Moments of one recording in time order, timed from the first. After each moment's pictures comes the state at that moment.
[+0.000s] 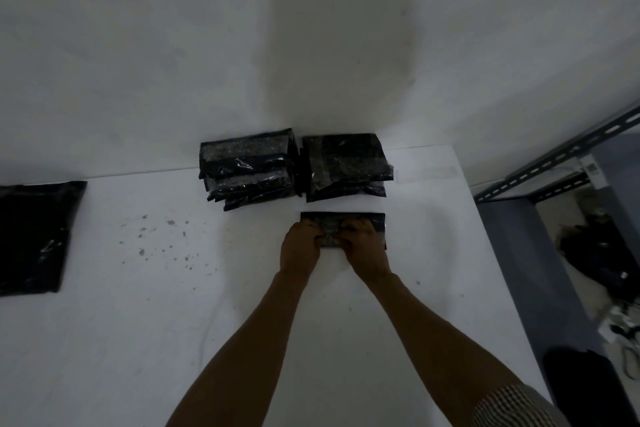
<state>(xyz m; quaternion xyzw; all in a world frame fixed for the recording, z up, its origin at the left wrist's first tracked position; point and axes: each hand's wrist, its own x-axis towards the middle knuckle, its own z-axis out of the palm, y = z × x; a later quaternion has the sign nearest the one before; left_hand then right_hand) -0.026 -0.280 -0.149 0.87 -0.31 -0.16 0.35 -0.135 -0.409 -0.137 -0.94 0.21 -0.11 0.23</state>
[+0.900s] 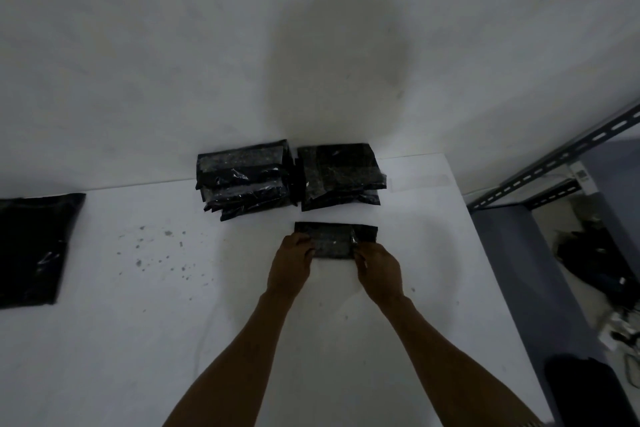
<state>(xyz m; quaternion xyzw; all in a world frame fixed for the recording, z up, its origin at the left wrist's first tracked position) -0.037 -0.255 -0.138 0.86 -0.37 -0.10 0.34 -0.182 -0.411 -0.117 -0.93 0.29 -0.12 0.22</state>
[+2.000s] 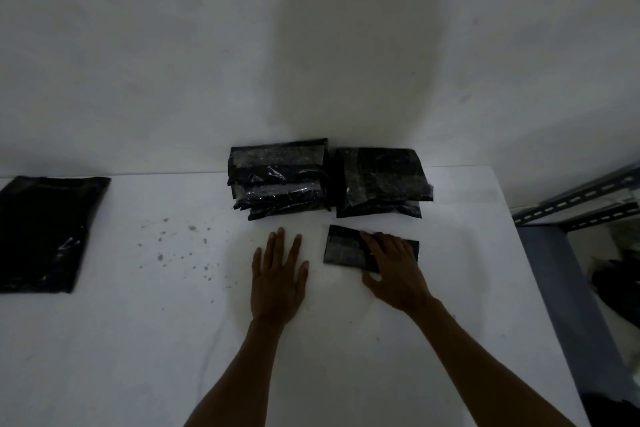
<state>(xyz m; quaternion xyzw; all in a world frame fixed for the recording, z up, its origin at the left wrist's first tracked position) -0.011 -0.183 -0.152 0.94 -0.30 -0.09 0.11 -0.140 -0.420 -0.120 -0.98 0.13 0.02 0.15</state>
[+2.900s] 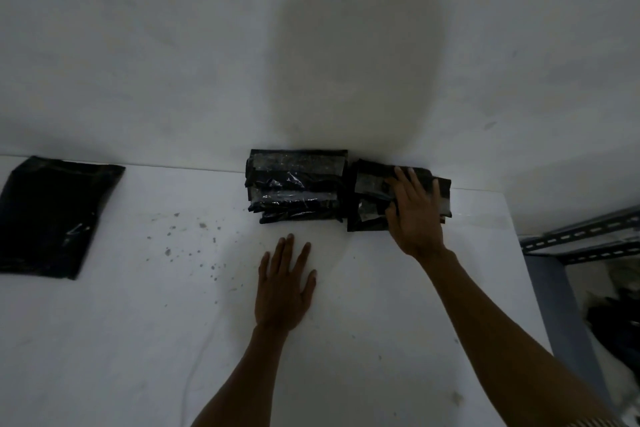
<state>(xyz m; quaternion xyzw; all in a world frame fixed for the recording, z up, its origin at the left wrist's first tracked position) -0.010 -0.182 -0.152 0.94 -0.29 -0.10 0.13 -0.039 -0.472 -0.055 -0.98 0.16 -0.11 0.07</state>
